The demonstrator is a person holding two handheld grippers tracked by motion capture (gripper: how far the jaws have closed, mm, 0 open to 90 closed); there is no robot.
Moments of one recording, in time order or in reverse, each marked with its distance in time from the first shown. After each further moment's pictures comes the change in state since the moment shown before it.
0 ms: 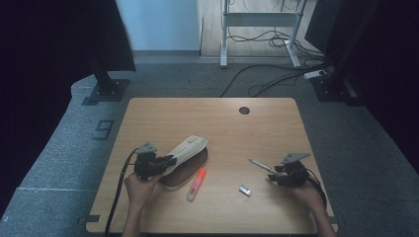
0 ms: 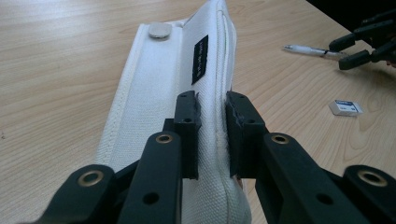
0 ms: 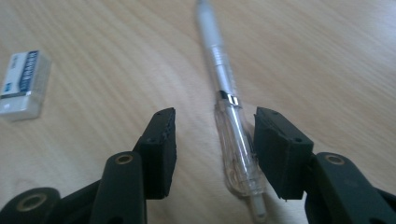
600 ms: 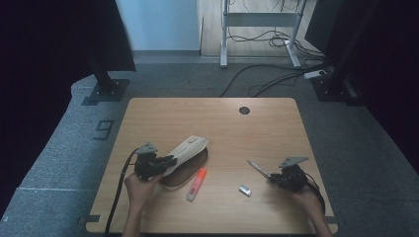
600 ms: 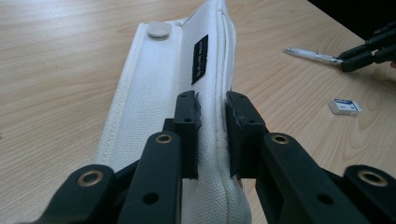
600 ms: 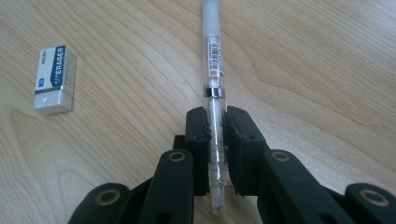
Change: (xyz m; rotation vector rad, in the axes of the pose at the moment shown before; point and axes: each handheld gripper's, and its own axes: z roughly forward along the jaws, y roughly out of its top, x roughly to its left) left arm -0.001 0.000 0.001 0.003 -0.002 0.003; right arm 0.018 -0.001 -0.005 0.031 -0.016 0.054
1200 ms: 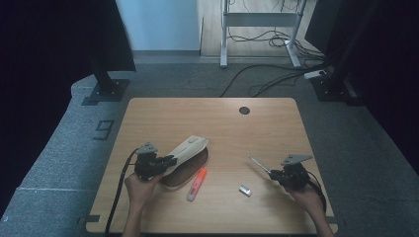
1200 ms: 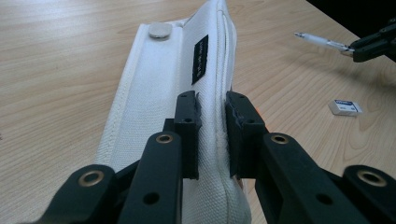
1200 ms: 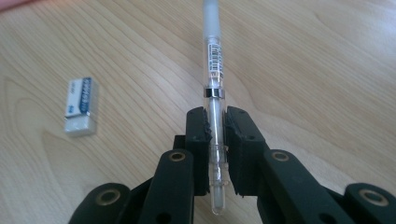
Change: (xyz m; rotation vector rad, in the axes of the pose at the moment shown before) left arm 0.000 0.000 0.000 -0.005 0.002 -0.001; right arm 0.005 0.012 -0.016 -0.075 0.007 -0.011
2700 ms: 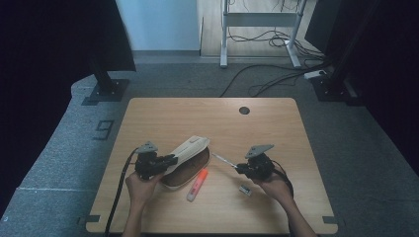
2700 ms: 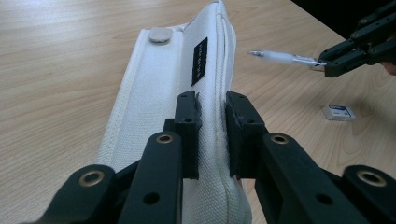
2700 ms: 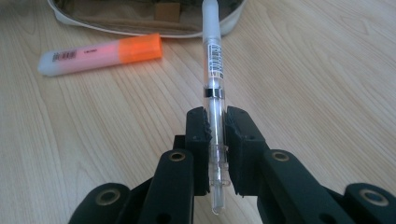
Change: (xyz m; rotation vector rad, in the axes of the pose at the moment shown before) left arm 0.000 0.002 0.001 -0.014 -0.020 -0.004; right arm 0.056 0.076 0.055 -0.007 0.157 -0.149
